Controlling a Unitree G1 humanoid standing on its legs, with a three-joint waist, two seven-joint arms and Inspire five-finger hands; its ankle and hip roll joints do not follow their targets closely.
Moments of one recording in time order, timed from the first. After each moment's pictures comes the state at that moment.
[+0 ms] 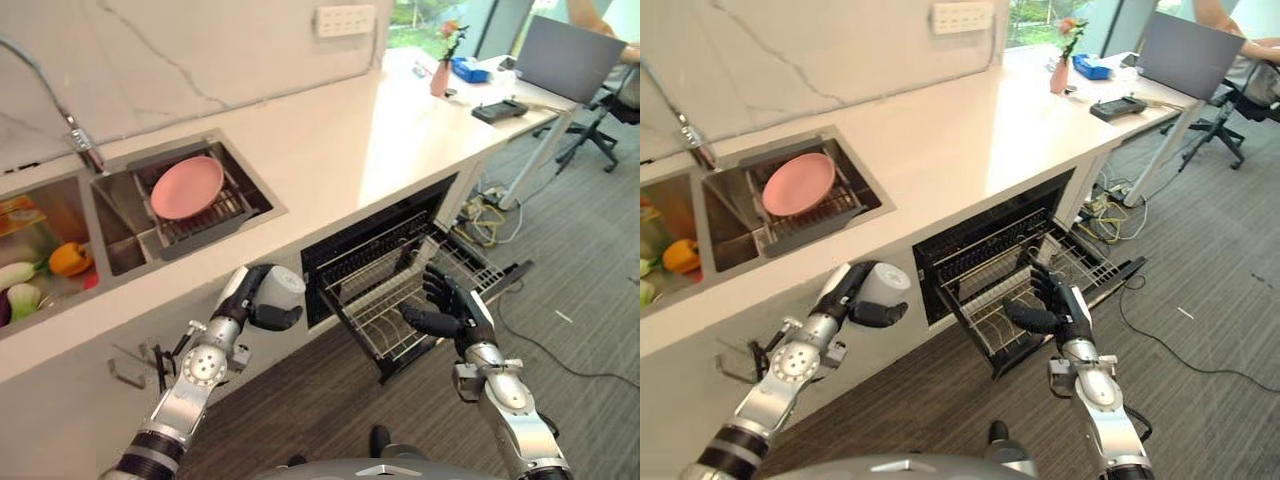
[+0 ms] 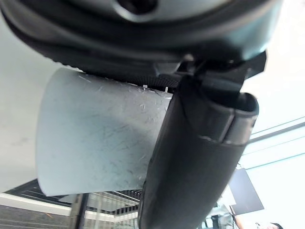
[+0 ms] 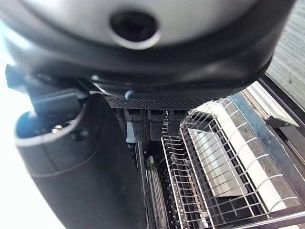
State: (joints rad) left arm -0.01 0.43 -0.24 0.12 0.03 -0.01 0.06; right arm 0.17 -0.30 0.06 0.11 0.33 -0.06 -0.03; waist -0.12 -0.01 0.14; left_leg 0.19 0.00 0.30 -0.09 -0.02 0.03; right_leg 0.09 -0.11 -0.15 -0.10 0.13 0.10
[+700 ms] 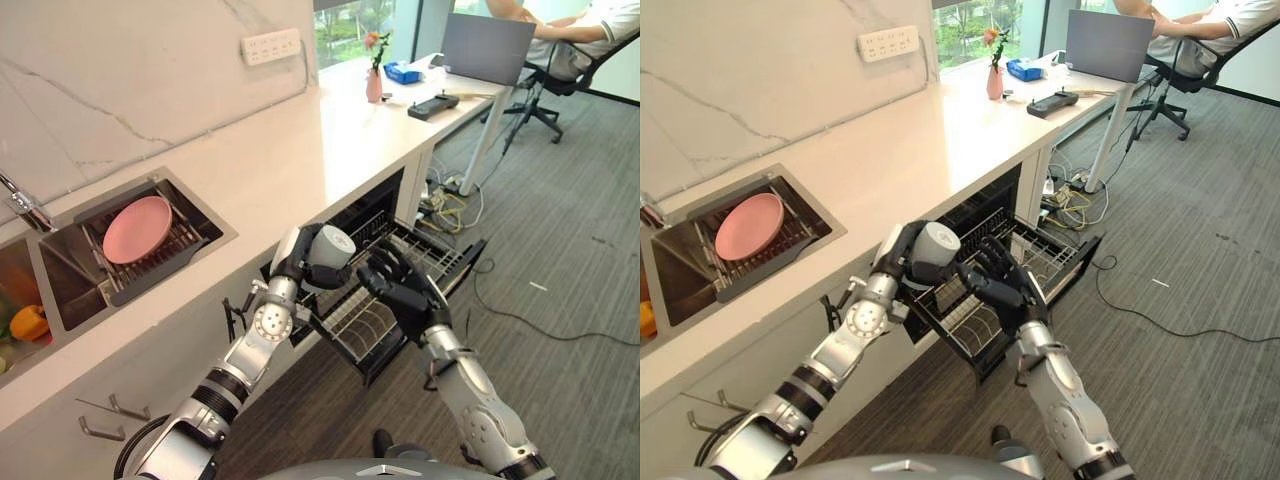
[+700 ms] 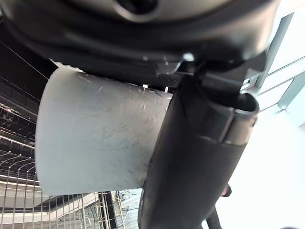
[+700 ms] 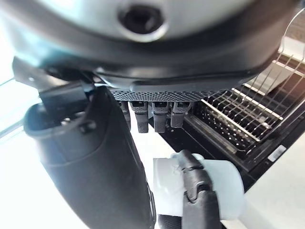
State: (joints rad) left arm -0.32 0.26 -0.46 0.36 0.09 -0.01 0.32; right arm 0.06 -0.29 0.34 -0.06 0.87 -0.07 -0.13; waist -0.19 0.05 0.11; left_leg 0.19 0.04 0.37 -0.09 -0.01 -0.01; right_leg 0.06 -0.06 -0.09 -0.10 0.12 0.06
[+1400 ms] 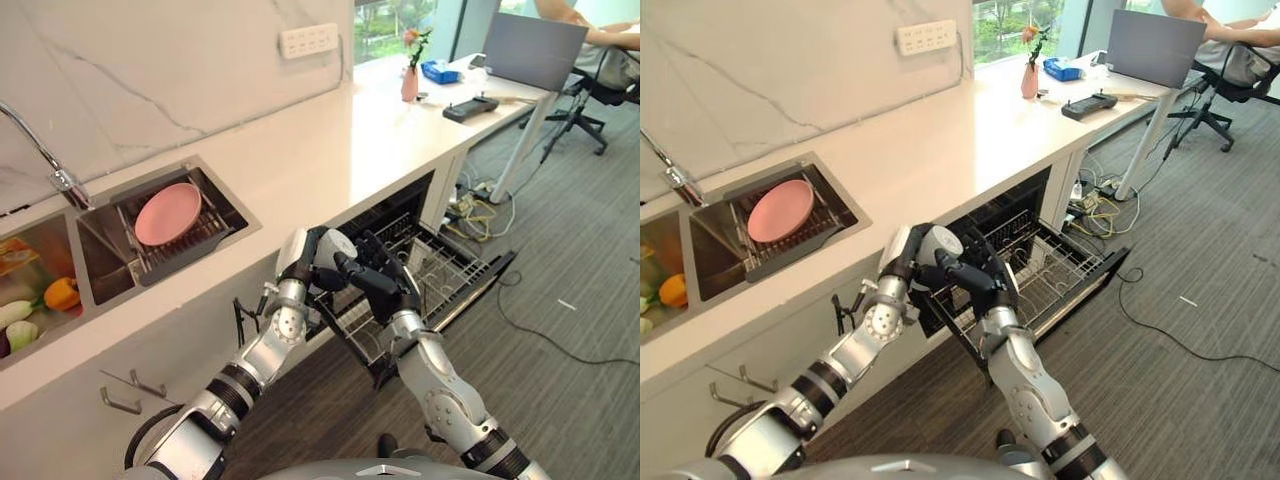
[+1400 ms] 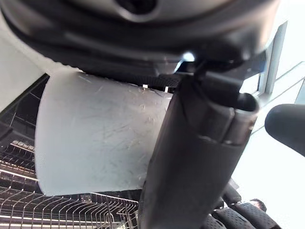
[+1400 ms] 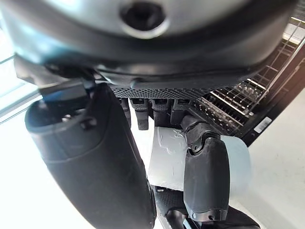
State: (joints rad) left arm -0.38 0.23 -0.57 0.42 0.19 0.05 0.46; right arm -0.04 -0.21 0.52 -0.03 0.86 -0.09 -0.41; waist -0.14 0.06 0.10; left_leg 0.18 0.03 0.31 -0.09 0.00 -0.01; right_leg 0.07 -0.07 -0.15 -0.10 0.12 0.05
